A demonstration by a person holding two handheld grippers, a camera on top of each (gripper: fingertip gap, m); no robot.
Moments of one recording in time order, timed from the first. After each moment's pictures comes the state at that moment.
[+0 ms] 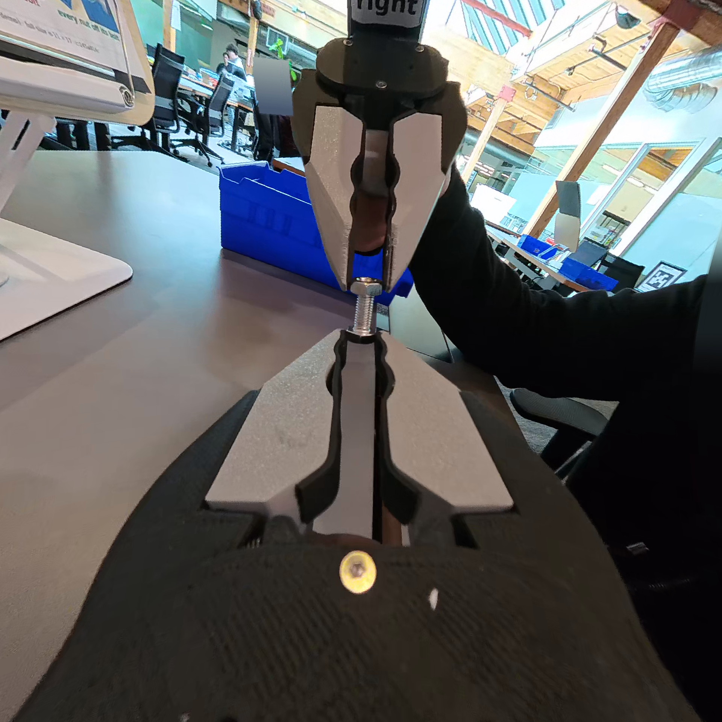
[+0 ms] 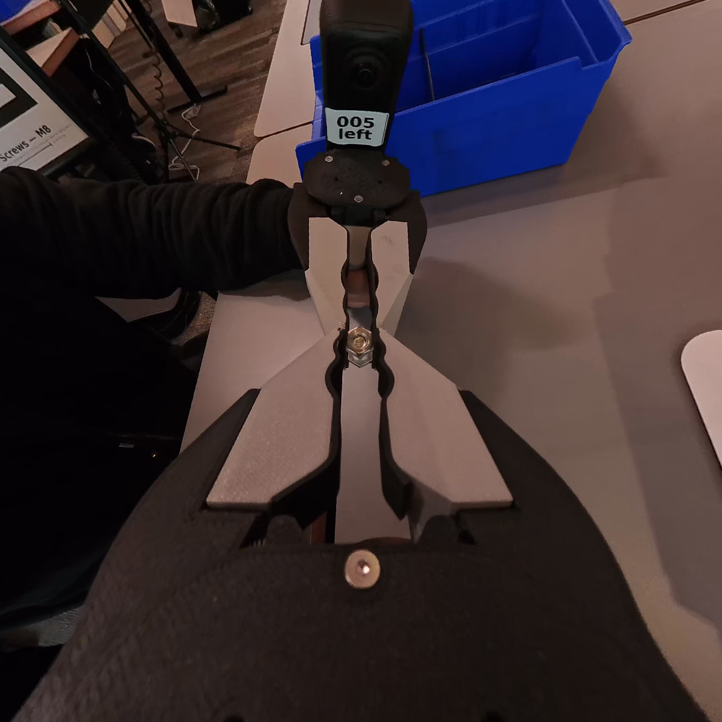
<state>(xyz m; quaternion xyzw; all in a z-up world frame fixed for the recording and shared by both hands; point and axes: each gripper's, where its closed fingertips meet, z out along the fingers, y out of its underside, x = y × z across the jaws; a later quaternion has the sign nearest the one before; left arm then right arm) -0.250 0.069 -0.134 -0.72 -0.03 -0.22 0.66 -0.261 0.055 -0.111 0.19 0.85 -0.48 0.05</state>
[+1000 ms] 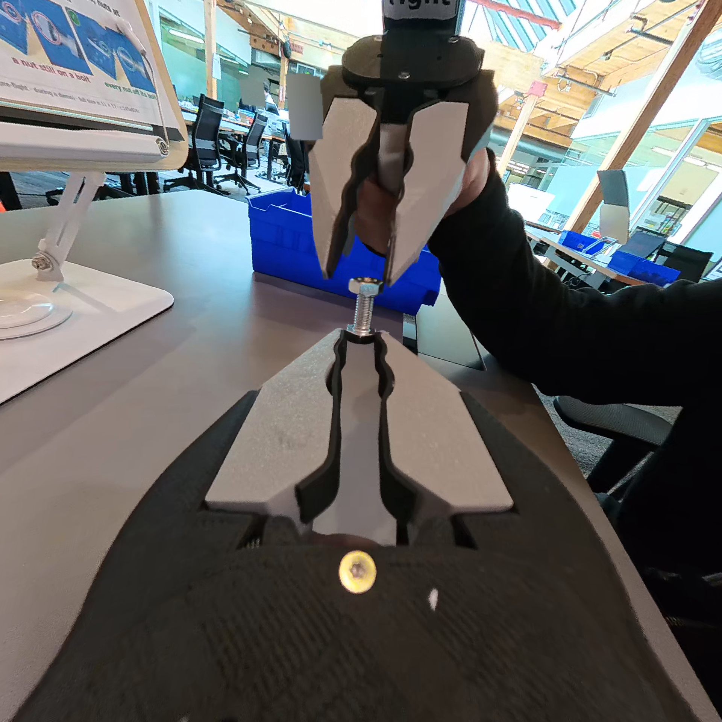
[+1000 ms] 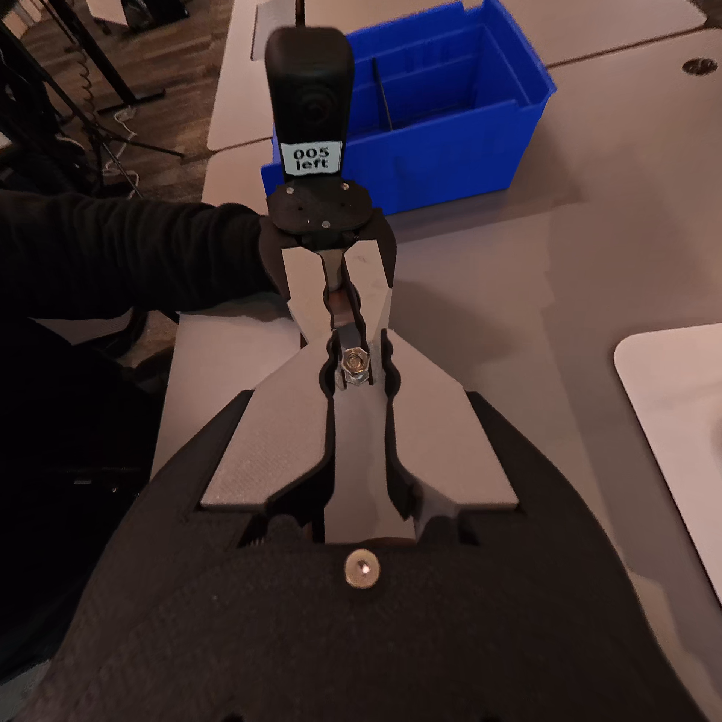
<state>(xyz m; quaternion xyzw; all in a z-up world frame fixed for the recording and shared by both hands) -0.256 0.074 -0.129 -0.71 -0.02 -0.16 0.68 -0.271 0.052 -0.099 0.22 0.85 -0.48 -0.02</state>
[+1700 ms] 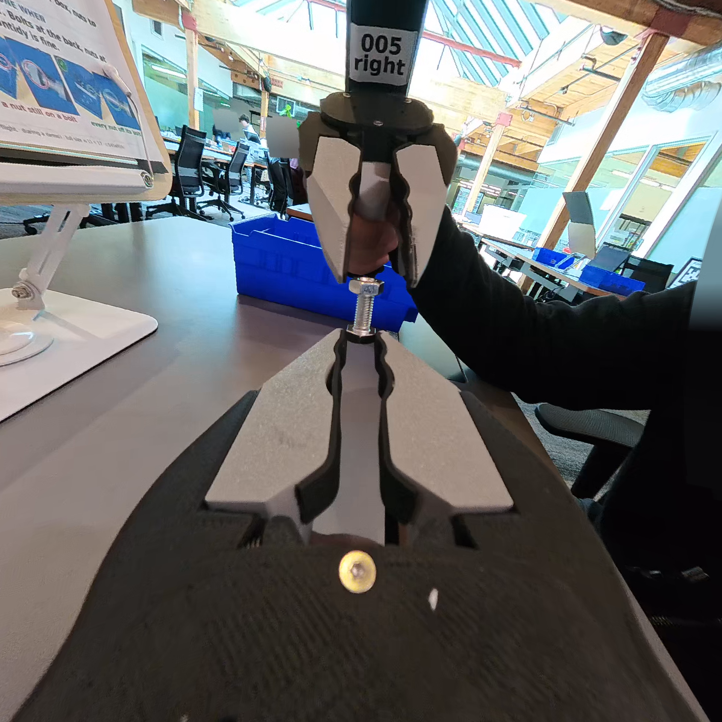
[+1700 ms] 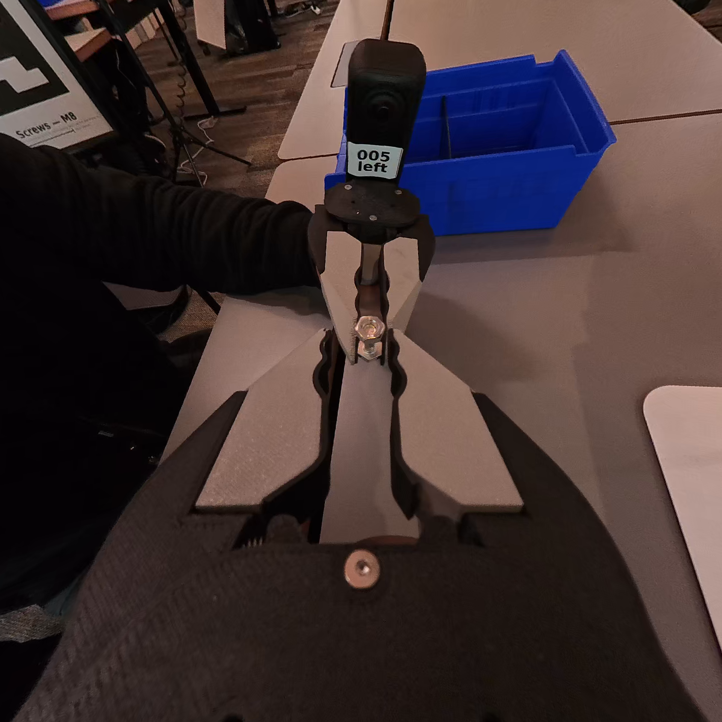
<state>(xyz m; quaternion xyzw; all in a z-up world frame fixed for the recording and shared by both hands) -0.249 0.069 -0.115 -0.69 0.00 -0.17 0.70 -0.250 0.057 -0.090 0.13 0.84 -0.52 0.01</state>
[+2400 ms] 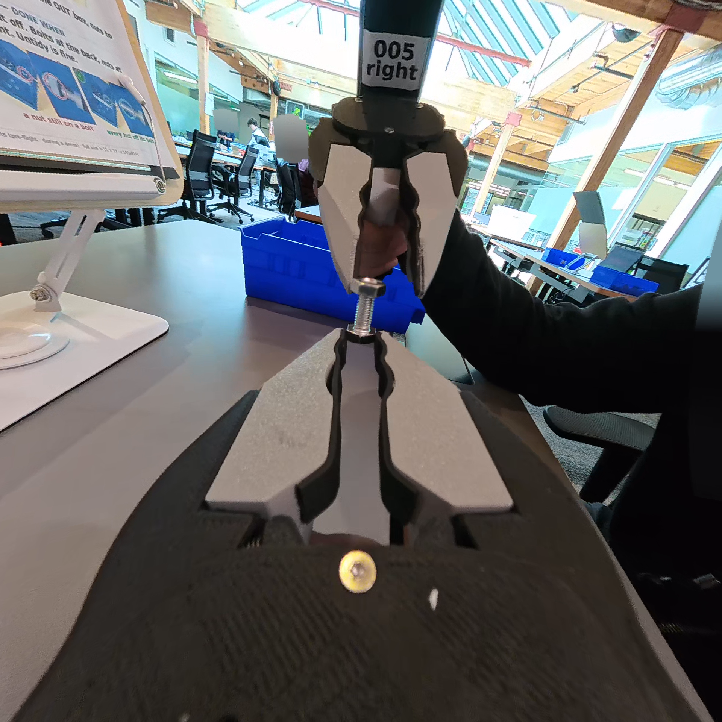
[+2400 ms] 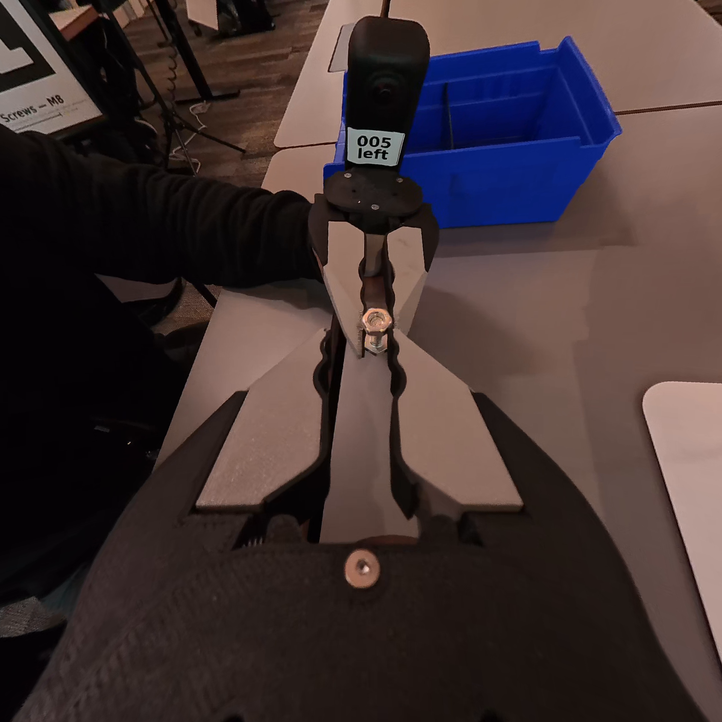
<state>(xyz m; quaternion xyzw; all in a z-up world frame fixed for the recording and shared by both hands) -0.253 0.068 -0.113 -0.69 -0.01 -0.16 0.71 -0.248 0.056 -0.093 0.13 0.85 -0.51 0.00</state>
